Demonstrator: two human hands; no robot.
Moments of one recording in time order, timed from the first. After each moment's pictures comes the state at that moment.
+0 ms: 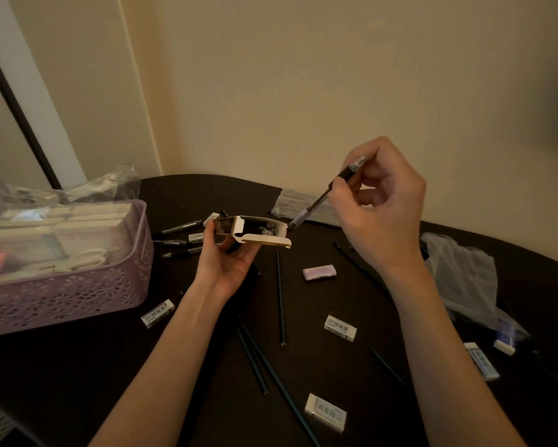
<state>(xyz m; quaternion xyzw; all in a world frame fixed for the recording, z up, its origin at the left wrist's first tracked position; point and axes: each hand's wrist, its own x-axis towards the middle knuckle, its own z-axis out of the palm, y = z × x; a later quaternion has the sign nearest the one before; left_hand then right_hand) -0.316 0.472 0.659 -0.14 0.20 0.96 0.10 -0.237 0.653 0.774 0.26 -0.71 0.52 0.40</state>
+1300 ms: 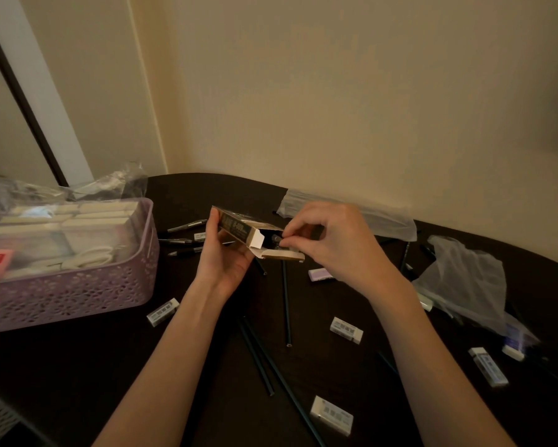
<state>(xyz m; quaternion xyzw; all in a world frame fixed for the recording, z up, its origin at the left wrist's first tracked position) -0.322 0.461 0.652 -0.07 0.31 0.94 0.07 -0.259 0.640 0.744 0.27 -0.89 0.31 0.18</state>
